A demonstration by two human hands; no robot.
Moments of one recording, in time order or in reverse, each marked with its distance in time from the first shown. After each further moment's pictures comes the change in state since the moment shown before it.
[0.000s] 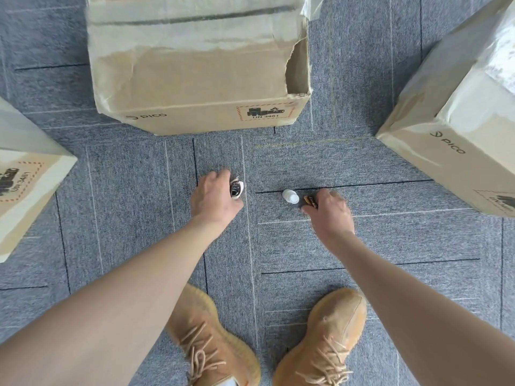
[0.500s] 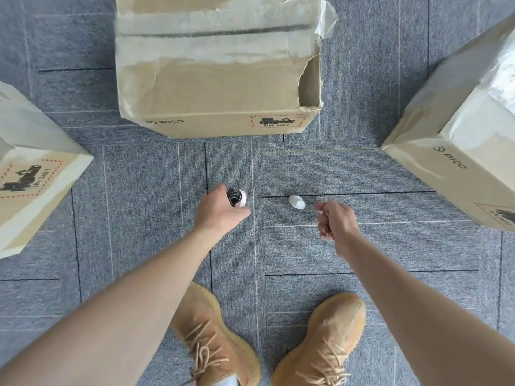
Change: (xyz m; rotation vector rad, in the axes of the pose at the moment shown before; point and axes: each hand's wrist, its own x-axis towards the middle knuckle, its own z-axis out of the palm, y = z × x) left_hand -0.017 -0.013 -0.011 -0.326 -0.202 -0.197; right_hand -0.005 0.001 -0.017 1.030 -0.258 0.416
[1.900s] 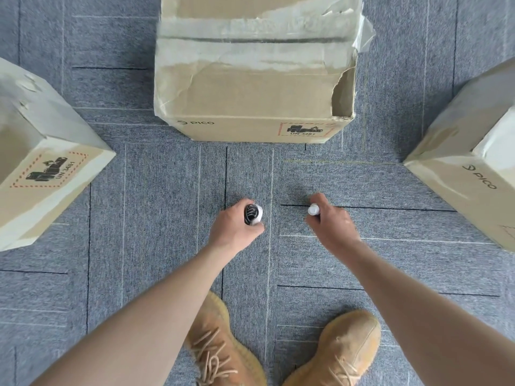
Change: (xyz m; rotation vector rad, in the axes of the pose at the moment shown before) left_hand -0.016 -0.024 0.009 -0.167 -0.024 0.138; right_hand 0.000 -0.008 0.043 -1.099 -0.025 -0.558
